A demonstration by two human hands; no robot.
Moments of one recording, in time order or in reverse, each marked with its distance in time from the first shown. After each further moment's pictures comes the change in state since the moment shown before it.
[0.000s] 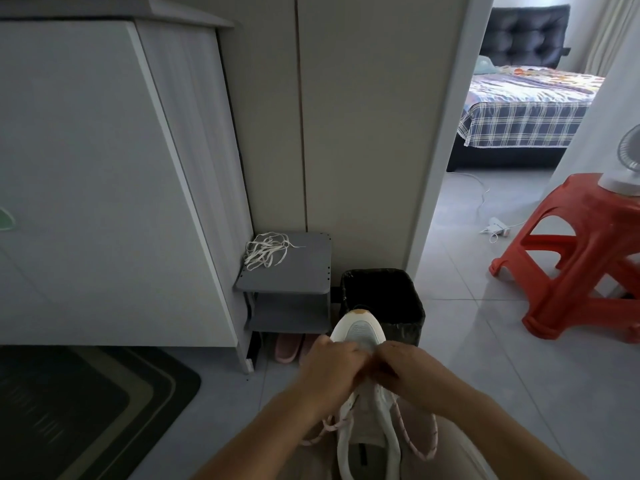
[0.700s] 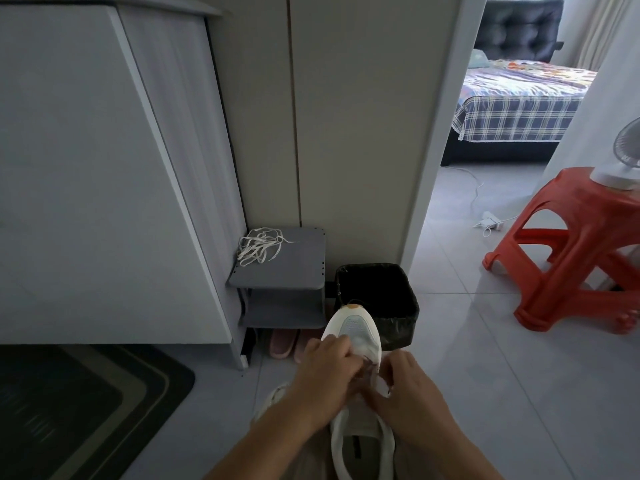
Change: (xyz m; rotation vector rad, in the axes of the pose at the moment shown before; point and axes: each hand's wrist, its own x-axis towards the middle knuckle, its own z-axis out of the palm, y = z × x) left_hand -0.010 0.001 0.011 0.064 0.250 0.068; right_hand -0.026 -0.013 0.038 0.257 0.226 0.291
